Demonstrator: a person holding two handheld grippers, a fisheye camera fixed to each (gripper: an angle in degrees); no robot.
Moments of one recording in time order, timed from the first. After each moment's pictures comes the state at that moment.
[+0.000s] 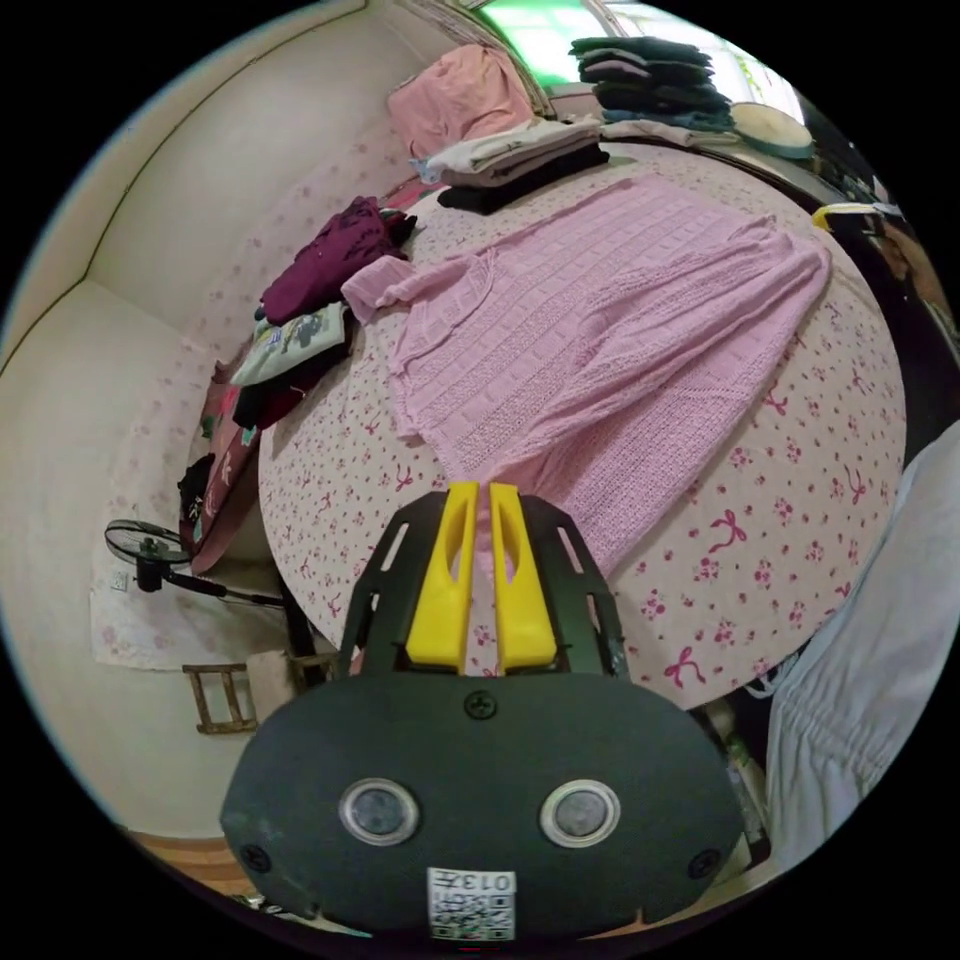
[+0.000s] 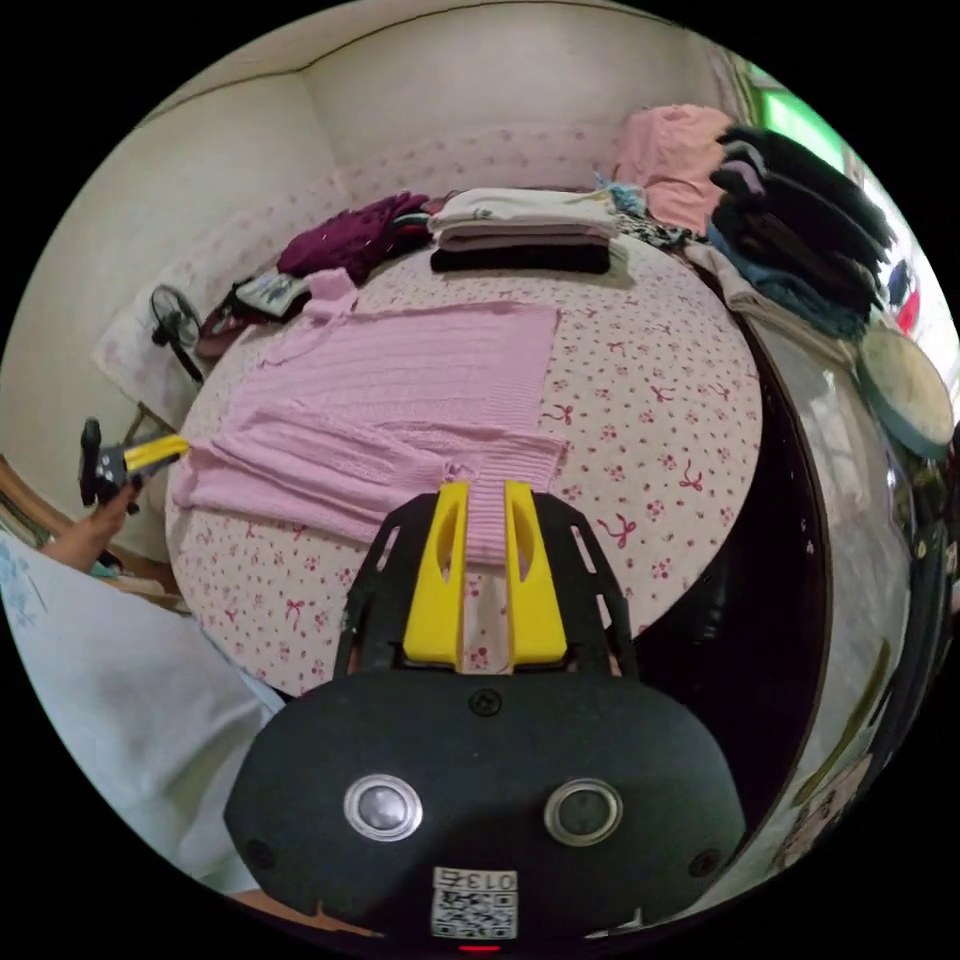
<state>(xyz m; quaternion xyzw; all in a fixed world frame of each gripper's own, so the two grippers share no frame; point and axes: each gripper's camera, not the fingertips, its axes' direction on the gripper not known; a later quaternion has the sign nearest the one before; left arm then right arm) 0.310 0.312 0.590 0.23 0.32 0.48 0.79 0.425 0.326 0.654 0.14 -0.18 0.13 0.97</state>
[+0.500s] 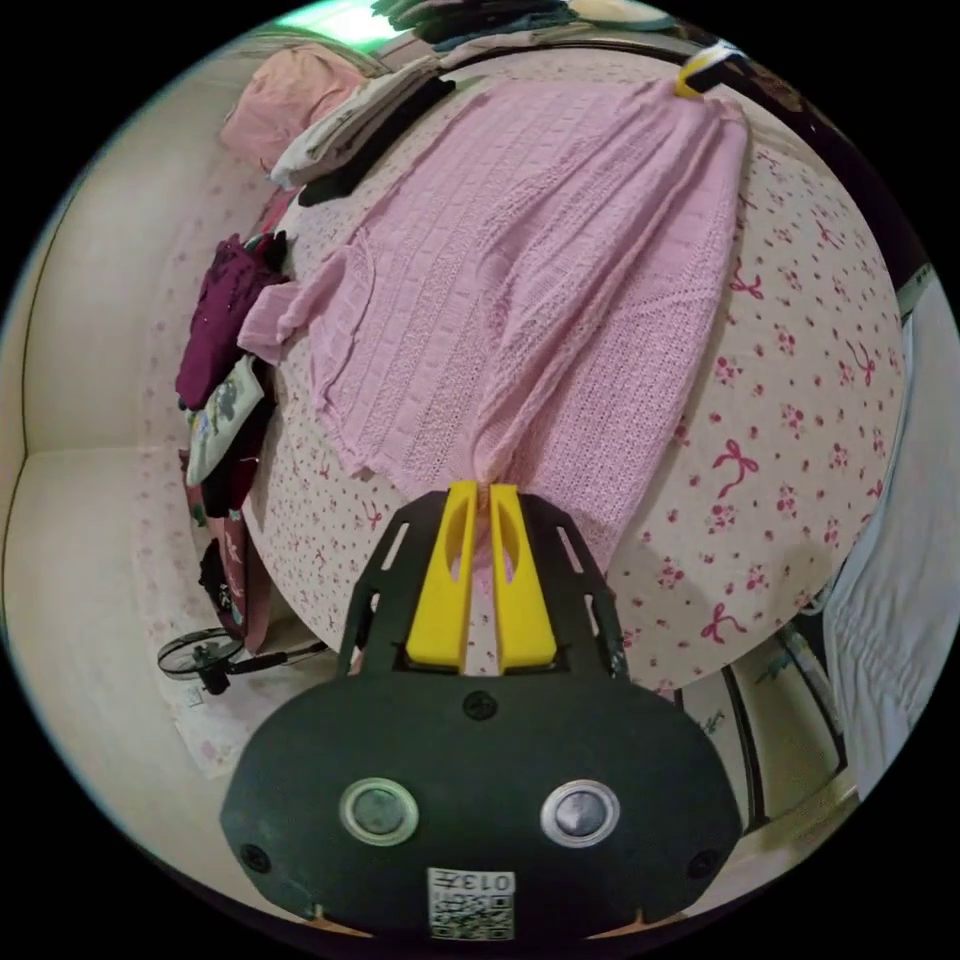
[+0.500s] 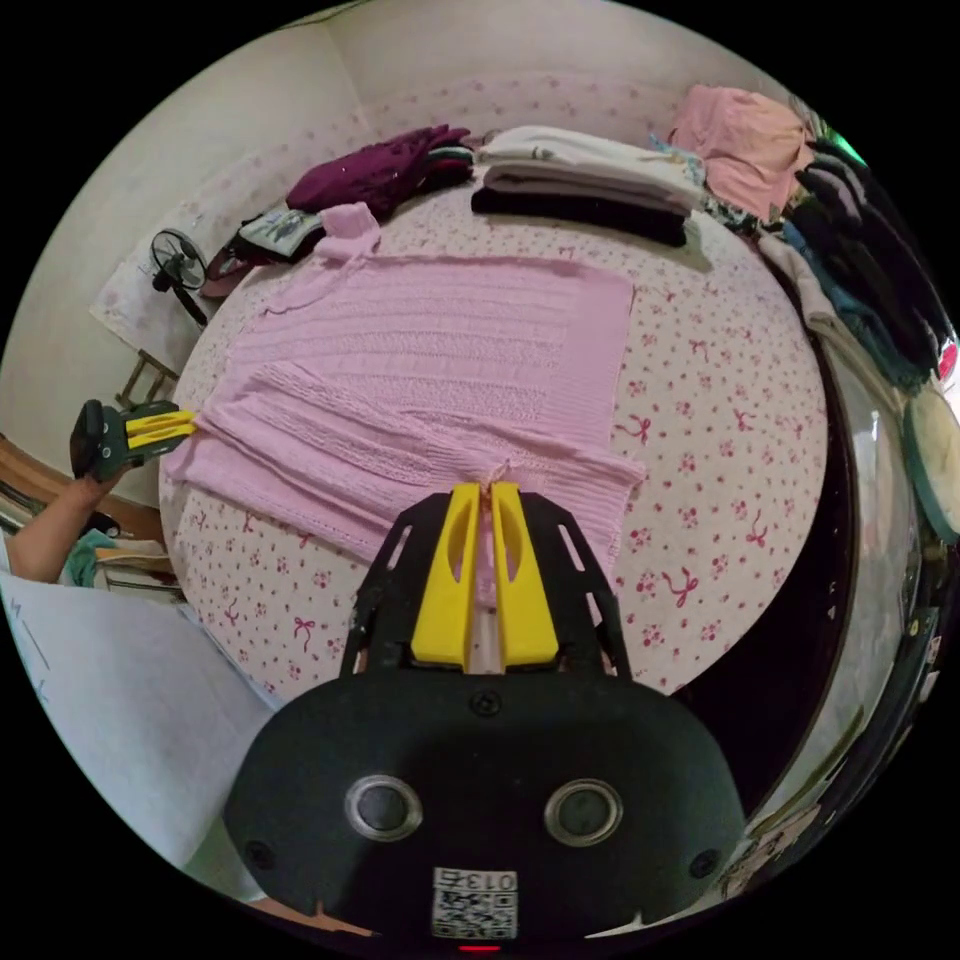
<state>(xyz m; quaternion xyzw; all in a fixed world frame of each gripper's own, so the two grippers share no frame) 0.380 0.350 0.576 0.23 0.23 0.64 0.70 0.393 0.254 0.691 0.06 -0.21 0.08 0.97</state>
